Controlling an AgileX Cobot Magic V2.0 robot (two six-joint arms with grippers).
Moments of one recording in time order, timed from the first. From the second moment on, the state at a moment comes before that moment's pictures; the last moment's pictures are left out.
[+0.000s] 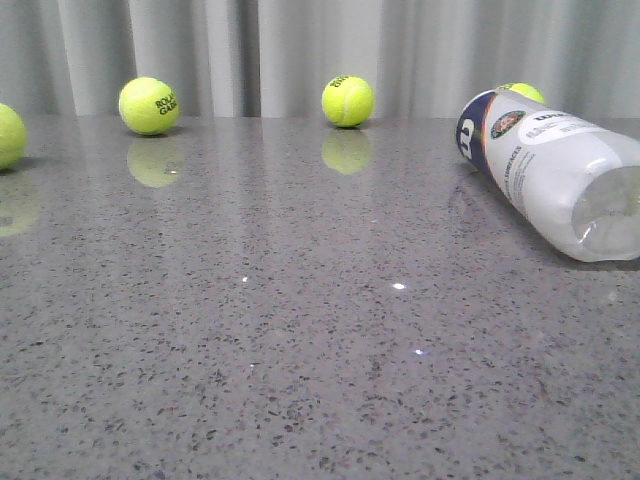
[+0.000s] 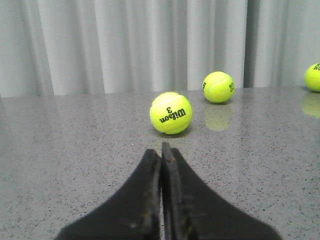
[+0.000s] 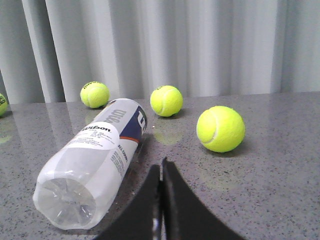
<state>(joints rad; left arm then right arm) -0.01 0.00 0.00 0.03 0.04 0.02 0.09 -0.01 0.03 -0.05 -0.04 0.15</state>
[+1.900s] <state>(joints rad) -0.01 0.00 0.00 0.03 0.04 0.02 0.09 0.73 -0.88 0.12 0.88 0.02</state>
